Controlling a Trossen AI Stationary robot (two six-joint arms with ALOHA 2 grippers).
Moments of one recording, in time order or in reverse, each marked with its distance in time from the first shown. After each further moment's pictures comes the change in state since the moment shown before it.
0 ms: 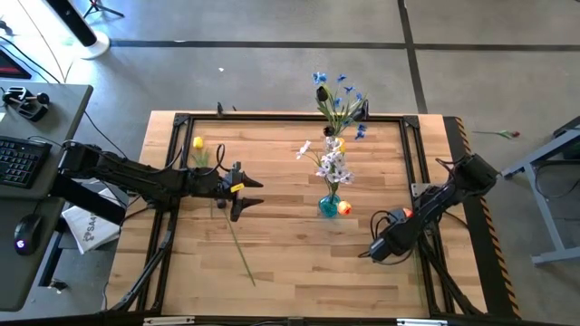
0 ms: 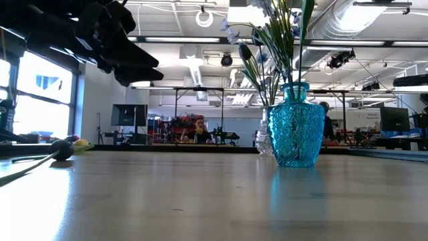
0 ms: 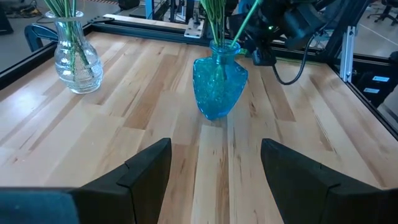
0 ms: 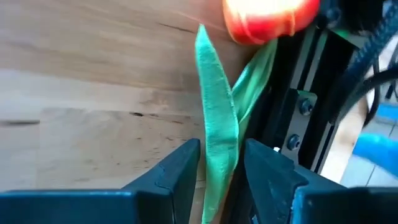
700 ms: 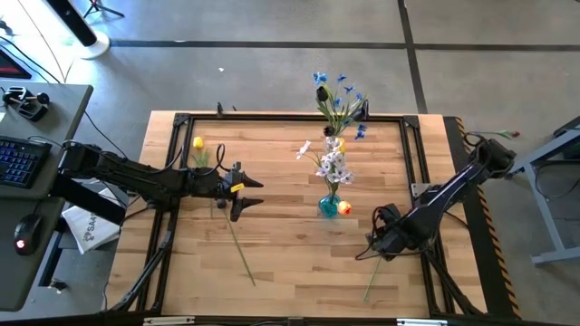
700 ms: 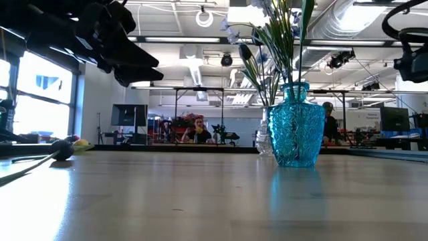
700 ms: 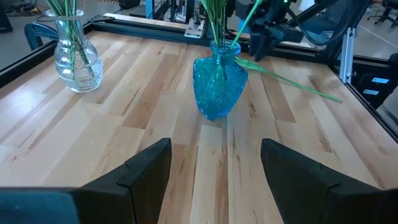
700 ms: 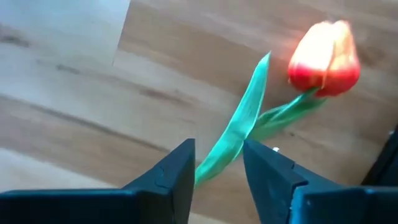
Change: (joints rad) left arm 0.000 0.000 0.000 0.000 0.000 -0.009; right arm 0.028 -0.287 0.034 0.129 0.329 -0.026
